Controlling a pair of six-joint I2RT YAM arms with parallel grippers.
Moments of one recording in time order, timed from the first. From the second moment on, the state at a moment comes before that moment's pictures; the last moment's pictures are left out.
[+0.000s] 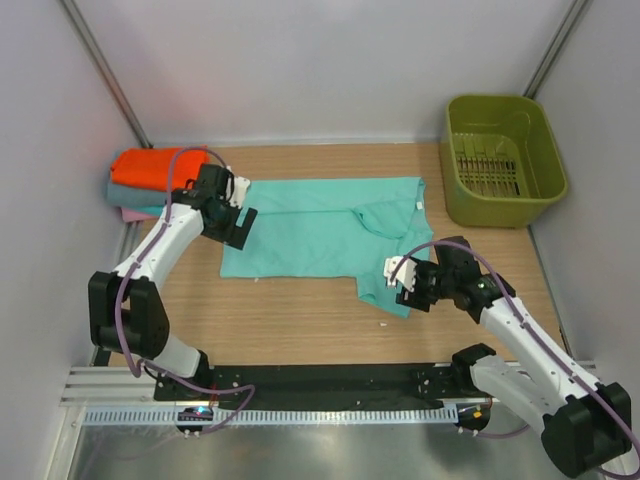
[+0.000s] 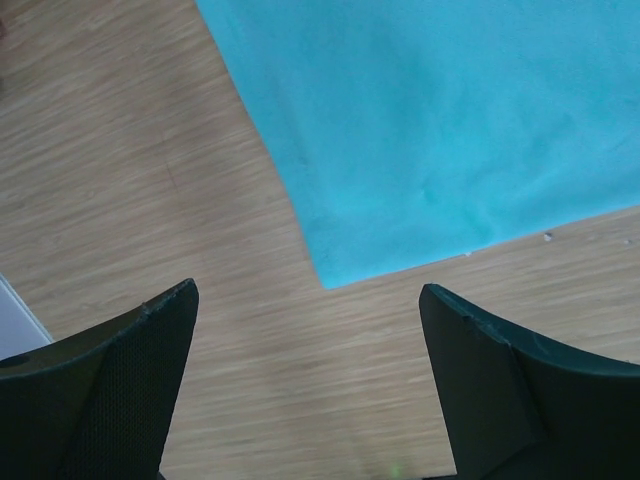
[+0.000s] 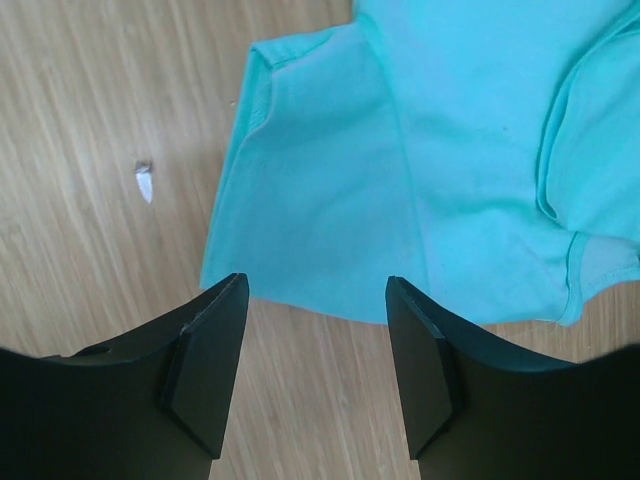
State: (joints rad) left arm -0.20 1.53 1.25 -0.83 -0.04 0.19; right arm 0.35 0.90 0.61 -0.59 -0.43 -0.93
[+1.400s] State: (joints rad) left arm -0.20 1.61 1.18 -0.72 -0.19 0.24; right arm 0.40 1.19 0.54 -0.70 -0.46 -1.46
